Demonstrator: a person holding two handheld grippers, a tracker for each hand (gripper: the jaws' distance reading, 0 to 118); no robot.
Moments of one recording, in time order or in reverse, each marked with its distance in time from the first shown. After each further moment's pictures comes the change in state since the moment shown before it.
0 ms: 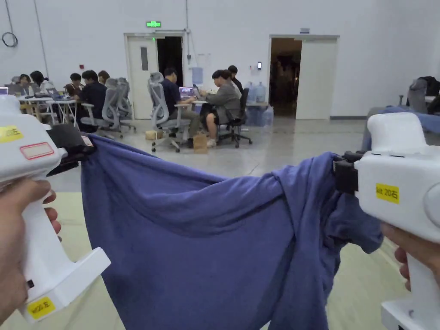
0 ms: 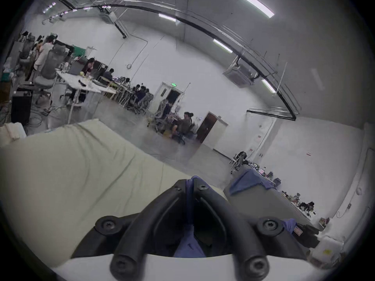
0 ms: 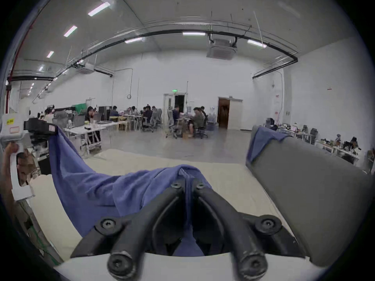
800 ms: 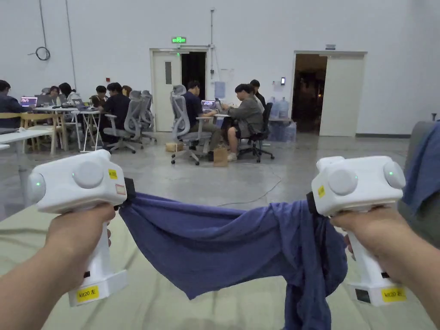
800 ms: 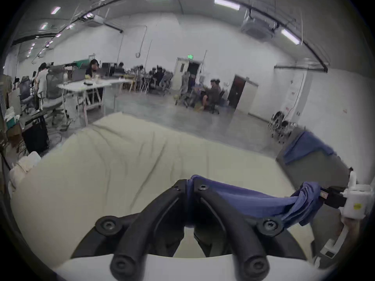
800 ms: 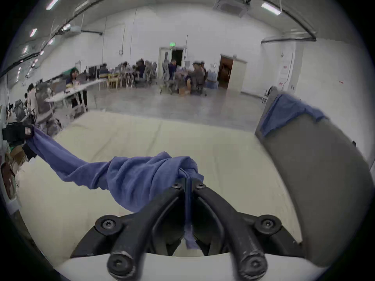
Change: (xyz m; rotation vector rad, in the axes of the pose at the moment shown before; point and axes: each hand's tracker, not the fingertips) left arm -0.108 -0.073 -0.245 -0.301 0.306 -0.224; right arm -0.023 -0.060 -0.317 -0.437 -0.036 0.058
